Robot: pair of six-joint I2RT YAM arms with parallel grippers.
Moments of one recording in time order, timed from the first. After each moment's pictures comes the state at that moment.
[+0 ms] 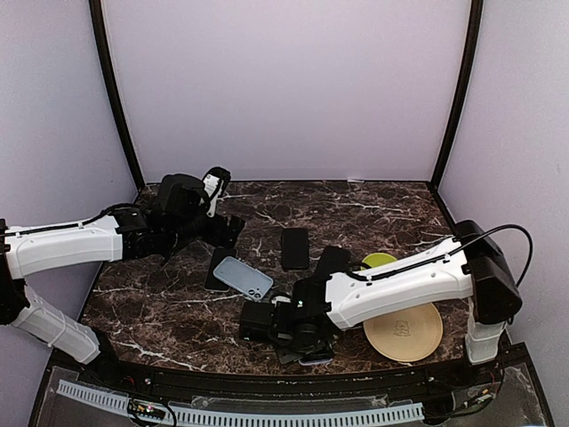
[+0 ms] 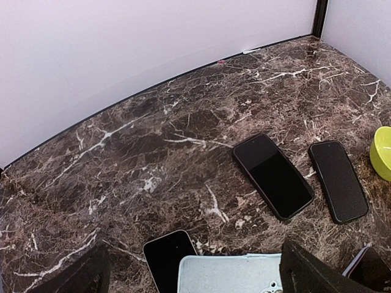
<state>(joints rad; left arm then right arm) -0.80 1.34 0.96 -0.16 -0.37 -0.10 1.46 1.98 1.49 -0.97 0.32 1.01</state>
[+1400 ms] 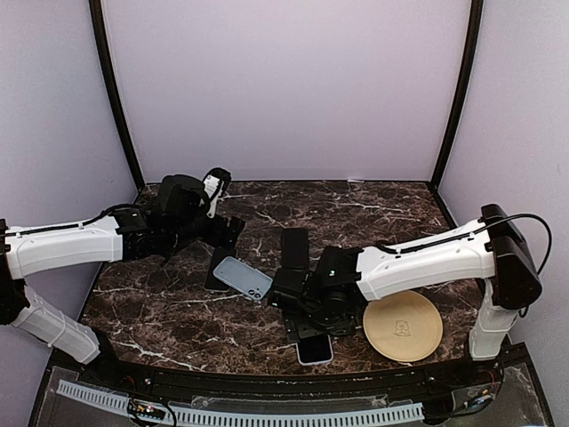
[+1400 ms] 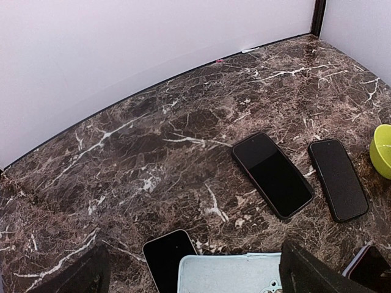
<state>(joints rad) -0.80 1.34 0.96 -0.16 -0.37 -0.09 1.32 1.83 1.32 -0.90 0.27 1.04</state>
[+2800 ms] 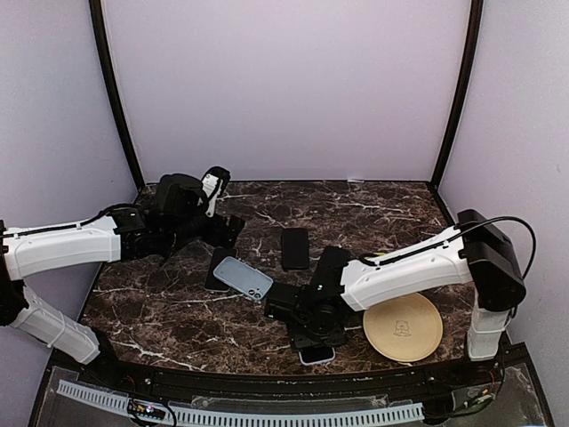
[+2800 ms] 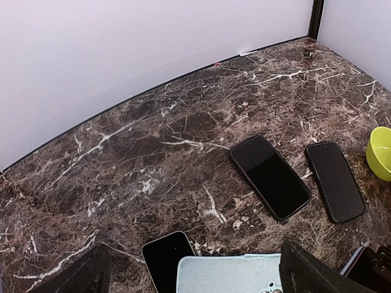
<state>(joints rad) -0.80 1.33 0.96 -0.16 -0.36 -0.09 1.32 1.93 1.29 -0.84 0.20 1.09</state>
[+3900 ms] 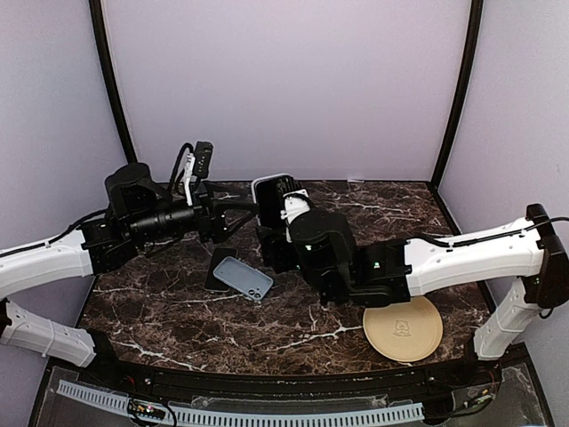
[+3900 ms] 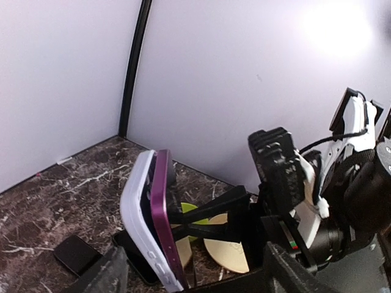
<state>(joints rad) -0.80 1.11 0.84 0.24 0.36 -0.24 1.34 1.61 1.21 0.07 0.83 0.29</state>
